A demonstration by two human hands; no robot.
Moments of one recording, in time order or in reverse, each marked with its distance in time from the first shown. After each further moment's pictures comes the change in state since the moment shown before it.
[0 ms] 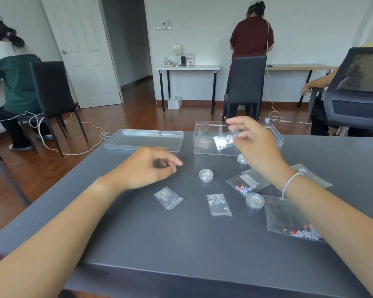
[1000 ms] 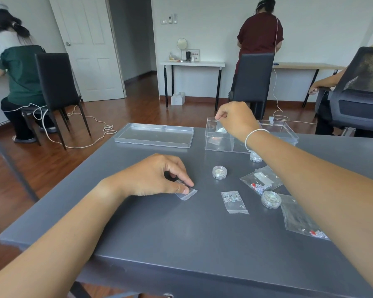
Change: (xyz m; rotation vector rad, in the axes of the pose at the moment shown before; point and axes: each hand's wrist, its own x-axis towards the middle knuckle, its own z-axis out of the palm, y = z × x) left_hand -0.019 -0.003 -0.002 -0.024 -0.236 -0.041; right_hand 0.079 -0.006 0.051 -0.498 -0.103 0.015
